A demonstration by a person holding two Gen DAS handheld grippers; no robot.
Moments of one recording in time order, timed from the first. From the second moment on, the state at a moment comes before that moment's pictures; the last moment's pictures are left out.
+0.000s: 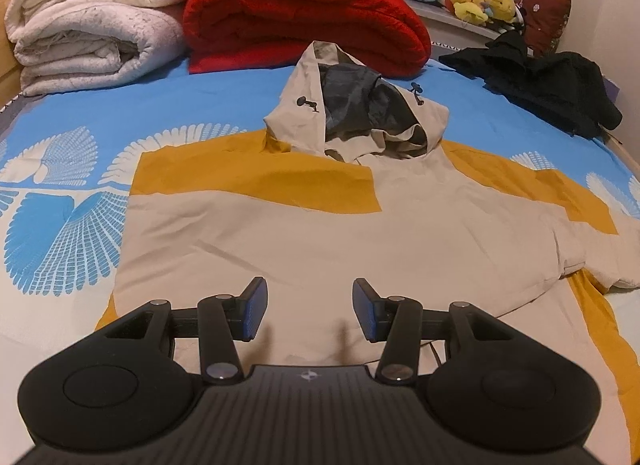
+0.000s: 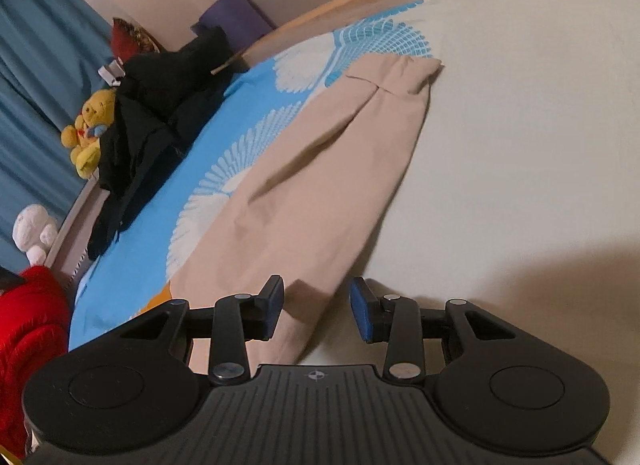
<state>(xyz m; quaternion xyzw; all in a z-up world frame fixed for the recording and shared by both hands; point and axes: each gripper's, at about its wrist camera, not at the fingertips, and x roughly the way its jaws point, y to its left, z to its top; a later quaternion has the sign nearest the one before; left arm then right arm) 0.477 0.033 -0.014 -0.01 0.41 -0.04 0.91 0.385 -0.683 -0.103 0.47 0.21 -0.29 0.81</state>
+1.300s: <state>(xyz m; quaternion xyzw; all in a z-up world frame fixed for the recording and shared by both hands) 0.473 0.153 0.044 -0.13 0.37 0.04 0.92 0.456 -0.377 0.102 0.11 0.15 0.02 0.98</state>
